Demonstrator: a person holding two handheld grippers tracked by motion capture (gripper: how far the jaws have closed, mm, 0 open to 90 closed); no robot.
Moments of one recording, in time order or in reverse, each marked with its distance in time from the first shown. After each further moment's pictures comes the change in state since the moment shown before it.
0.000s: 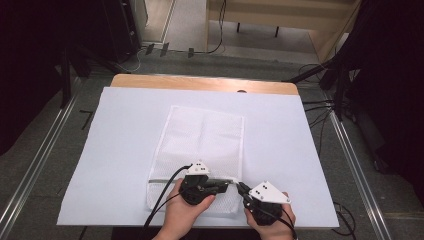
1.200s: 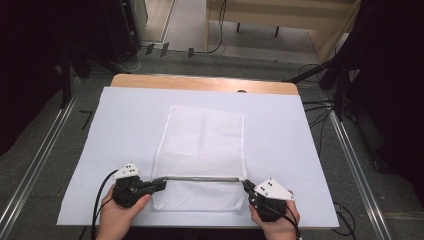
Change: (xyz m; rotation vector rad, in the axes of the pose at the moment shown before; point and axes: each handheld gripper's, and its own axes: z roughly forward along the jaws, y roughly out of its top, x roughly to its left) left arm 0.078 -0.061 -0.129 -0.059 0.181 -0.083; right arm -0.014 -0.003 0.002 0.017 -0.050 0.017
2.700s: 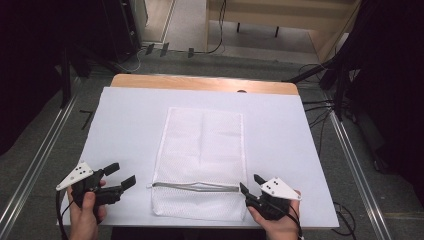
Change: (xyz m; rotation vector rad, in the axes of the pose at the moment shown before) left arm 0.042 -0.016 -0.067 -0.315 0.131 -0.002; right arm -0.010 -0.004 0.000 -0.058 0.011 0.056
